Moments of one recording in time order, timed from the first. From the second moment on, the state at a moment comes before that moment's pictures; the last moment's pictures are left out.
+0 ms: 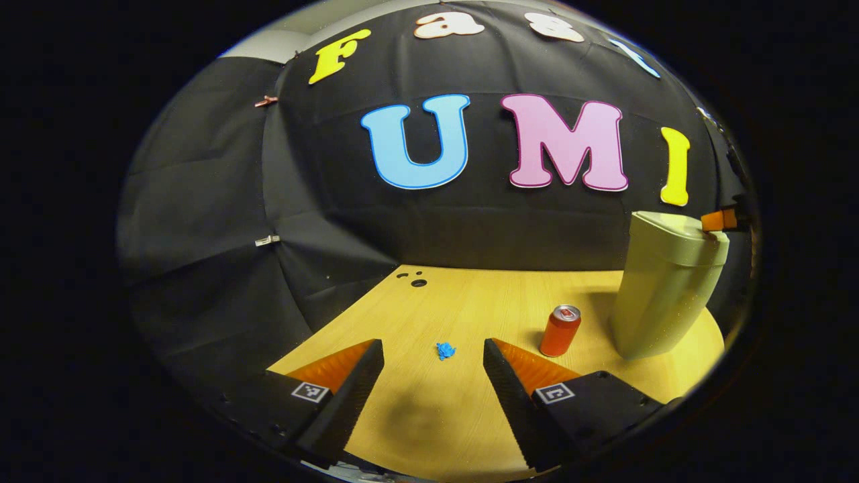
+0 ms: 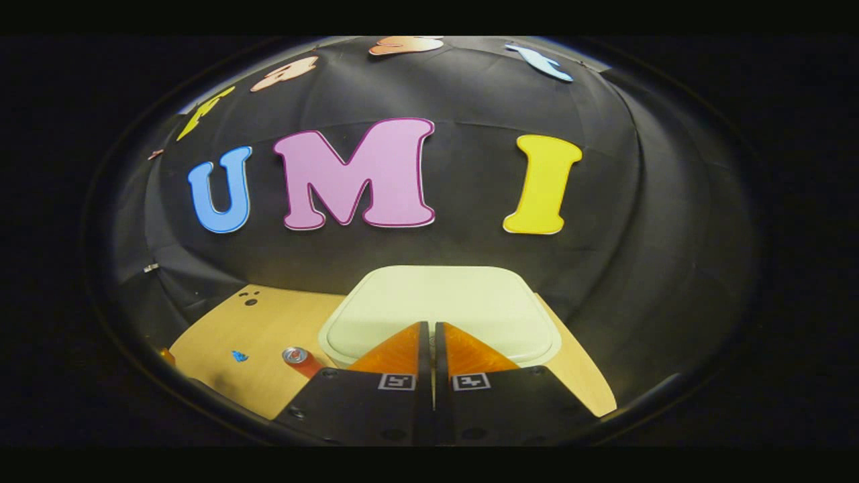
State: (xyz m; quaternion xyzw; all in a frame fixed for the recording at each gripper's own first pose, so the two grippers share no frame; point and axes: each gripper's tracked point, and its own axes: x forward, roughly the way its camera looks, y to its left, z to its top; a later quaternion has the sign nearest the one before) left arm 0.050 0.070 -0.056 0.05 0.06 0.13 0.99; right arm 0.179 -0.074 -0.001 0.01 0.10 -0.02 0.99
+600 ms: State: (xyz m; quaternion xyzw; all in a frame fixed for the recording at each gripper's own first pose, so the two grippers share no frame) left arm 0.050 0.063 -0.050 0.05 0.04 0.11 0.99; right arm 0.174 -0.073 0.000 0.00 0.09 -0.04 0.99
